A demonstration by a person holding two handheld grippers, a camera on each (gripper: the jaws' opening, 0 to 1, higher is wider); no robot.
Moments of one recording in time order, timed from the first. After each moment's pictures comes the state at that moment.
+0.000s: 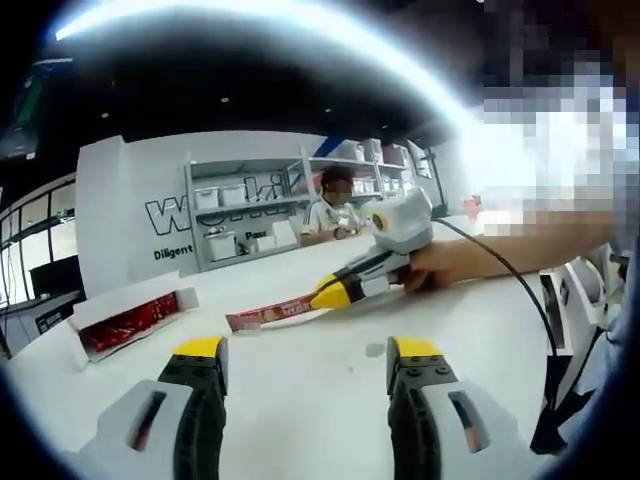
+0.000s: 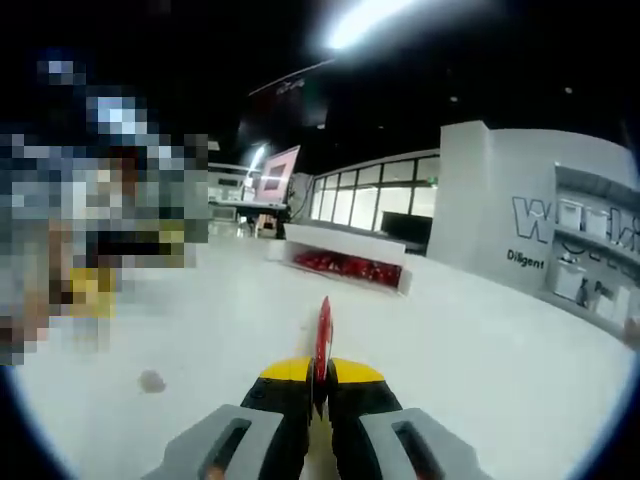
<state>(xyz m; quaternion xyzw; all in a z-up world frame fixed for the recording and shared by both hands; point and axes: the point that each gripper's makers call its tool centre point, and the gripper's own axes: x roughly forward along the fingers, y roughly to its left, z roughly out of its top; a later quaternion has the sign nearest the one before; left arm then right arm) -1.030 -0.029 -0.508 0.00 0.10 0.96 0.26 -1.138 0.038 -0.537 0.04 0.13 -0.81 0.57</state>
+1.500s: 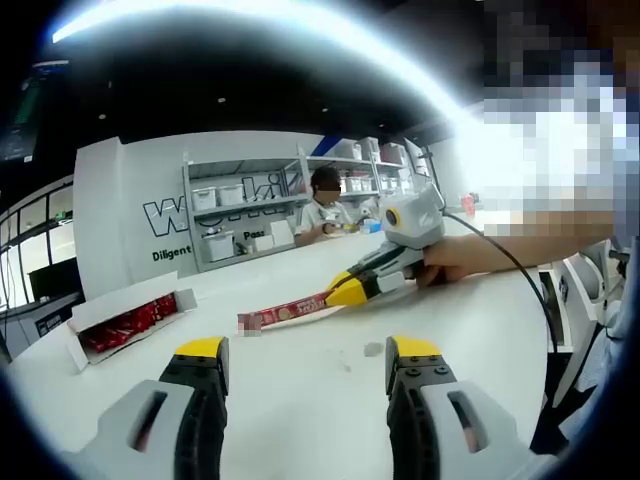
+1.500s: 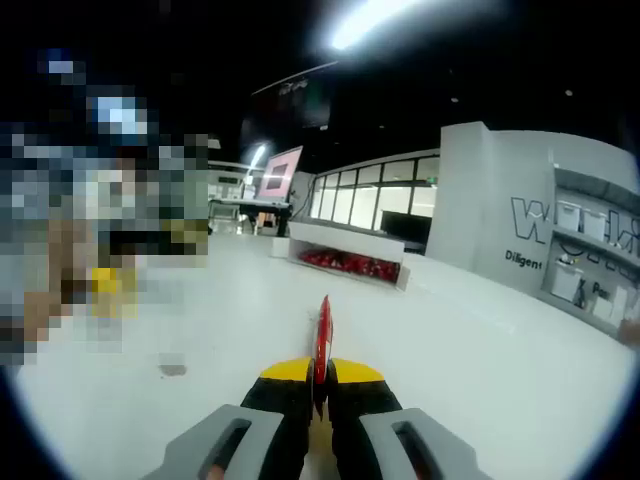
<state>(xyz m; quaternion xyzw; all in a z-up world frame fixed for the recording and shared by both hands) -1.031 -0.028 -0.508 0.00 0.11 0.96 0.27 -1.126 0.054 -0.538 0.04 0.13 -0.82 0.56</state>
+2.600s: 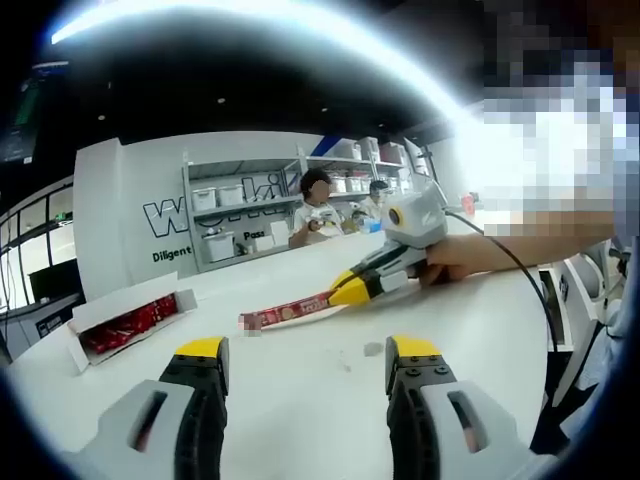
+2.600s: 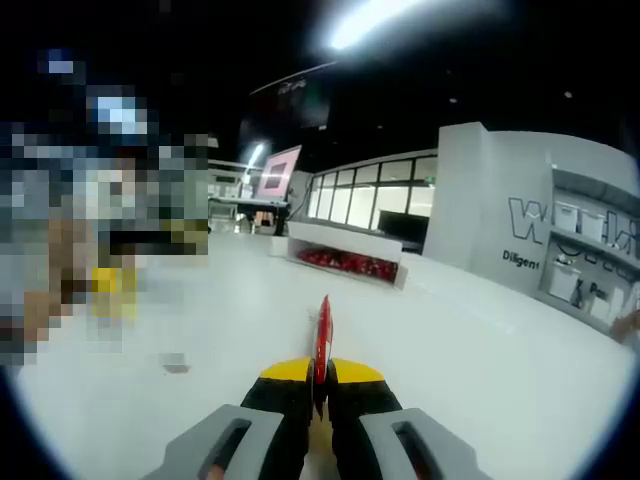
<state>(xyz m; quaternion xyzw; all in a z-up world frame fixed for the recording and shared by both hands) -1.029 -0.027 -0.508 0.00 0.11 0.96 0.27 -1.123 0.057 -0.539 0.04 0.14 -0.82 0.56</state>
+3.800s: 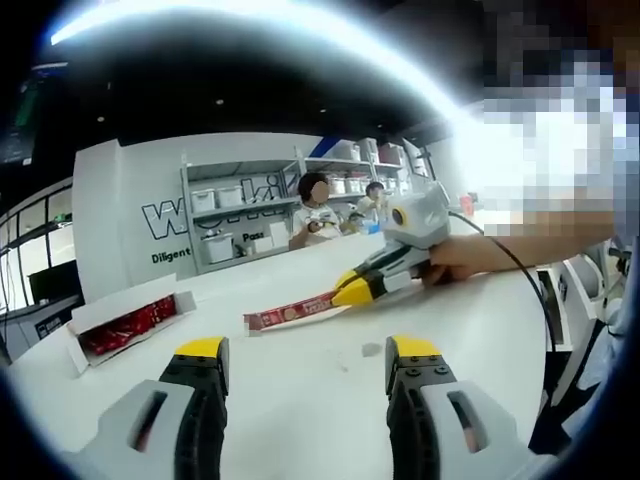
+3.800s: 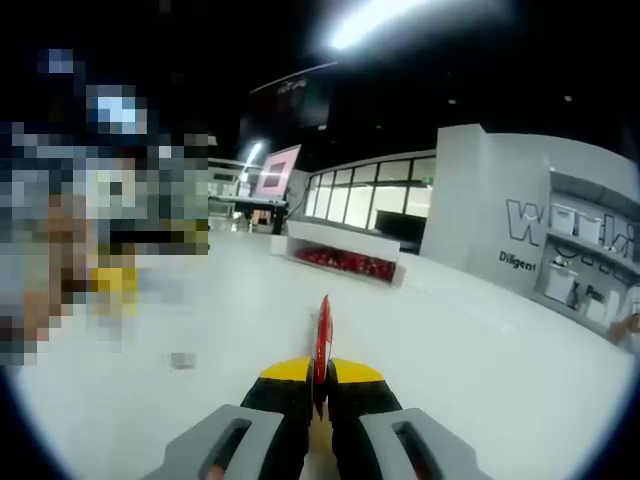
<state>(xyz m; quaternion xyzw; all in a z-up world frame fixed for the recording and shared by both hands) -1.028 -0.025 -0.508 0.00 0.11 0.96 0.27 -1.119 0.062 -0.538 0.03 0.14 -0.82 0.55</state>
